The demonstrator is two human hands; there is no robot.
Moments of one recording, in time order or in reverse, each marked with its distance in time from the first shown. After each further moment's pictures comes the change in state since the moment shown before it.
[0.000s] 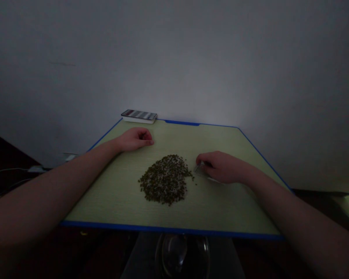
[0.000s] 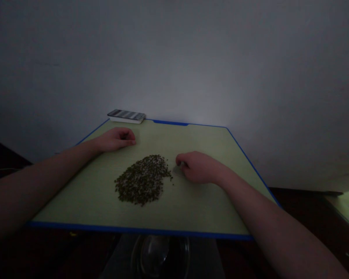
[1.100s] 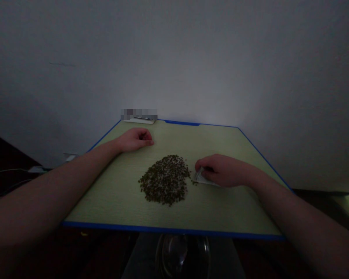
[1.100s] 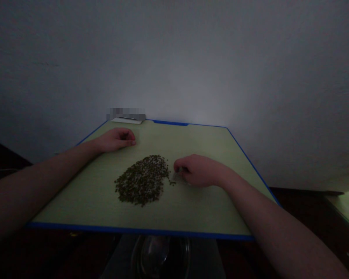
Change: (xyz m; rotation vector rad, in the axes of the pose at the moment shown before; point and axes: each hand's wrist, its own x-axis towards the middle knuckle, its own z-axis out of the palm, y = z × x) left_hand 0.000 -0.001 -0.001 -0.013 -0.007 0.013; right_hand -0.006 -0.006 -0.005 0.059 -0.088 -0.101
